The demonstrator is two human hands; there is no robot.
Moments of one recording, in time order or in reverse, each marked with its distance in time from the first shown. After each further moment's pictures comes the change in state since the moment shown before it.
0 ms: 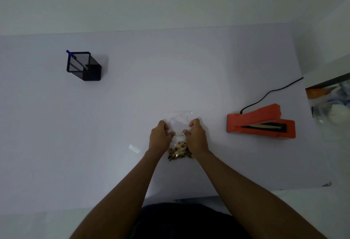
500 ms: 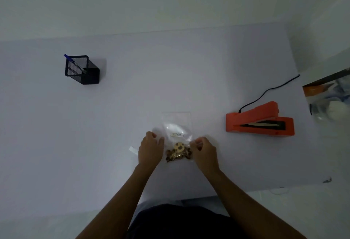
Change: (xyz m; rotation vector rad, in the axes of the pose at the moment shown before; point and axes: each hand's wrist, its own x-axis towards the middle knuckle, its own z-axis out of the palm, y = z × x) left_hand -0.039 -0.009 -0.029 0.098 0.040 -0.136; right_hand -0.051 0.033 -0.017 0.079 0.058 0.080
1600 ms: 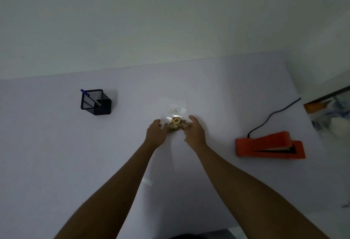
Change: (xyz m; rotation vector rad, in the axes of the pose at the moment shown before) left_hand 0.118 0.070 -0.074 -0.171 -0.142 0.073; right_hand 0.128 -0.118 0.056 0.206 -0.011 0.002
